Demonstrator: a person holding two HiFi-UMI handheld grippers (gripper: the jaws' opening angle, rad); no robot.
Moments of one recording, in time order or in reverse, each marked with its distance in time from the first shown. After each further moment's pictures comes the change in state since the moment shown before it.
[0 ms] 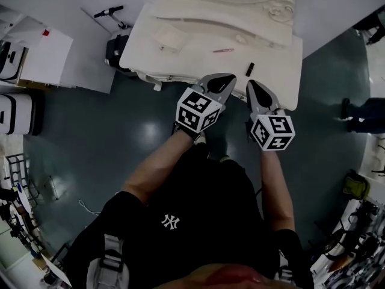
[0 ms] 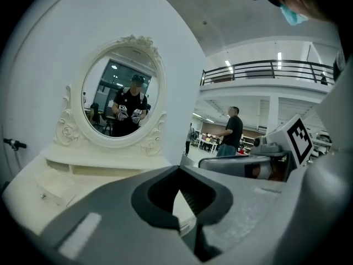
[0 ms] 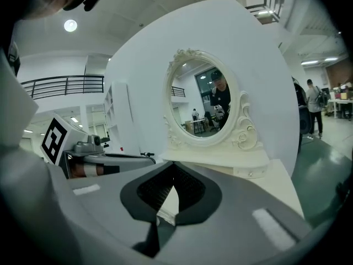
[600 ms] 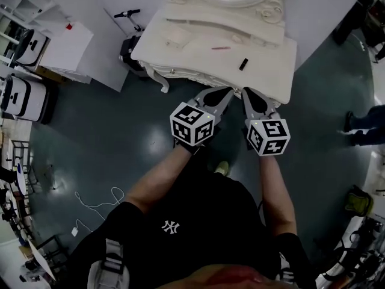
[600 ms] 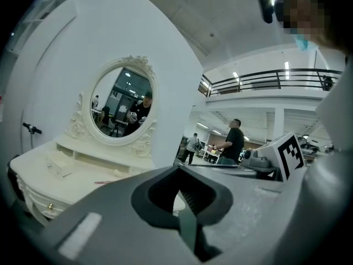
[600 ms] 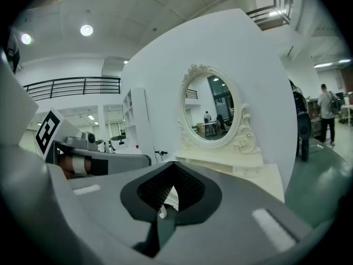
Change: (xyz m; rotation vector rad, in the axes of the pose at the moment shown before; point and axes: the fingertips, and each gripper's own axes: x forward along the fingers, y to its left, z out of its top) left arm -0.055 -0.147 -0.004 -0.094 -0.119 0.076; right arm -0.132 0.022 -0.009 -0.086 -0.011 0.119
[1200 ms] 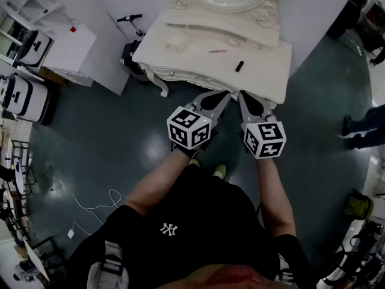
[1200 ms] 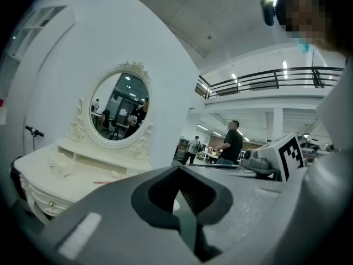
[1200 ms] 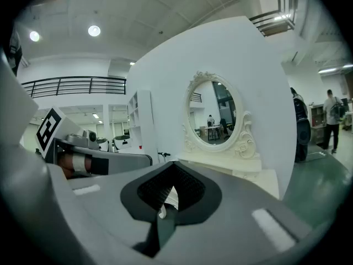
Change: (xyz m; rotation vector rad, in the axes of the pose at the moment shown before) left arm -0.019 -0.037 0.000 0.019 -0.024 0.015; right arm -0.037 0.015 0.003 -0.043 -0.029 0.026
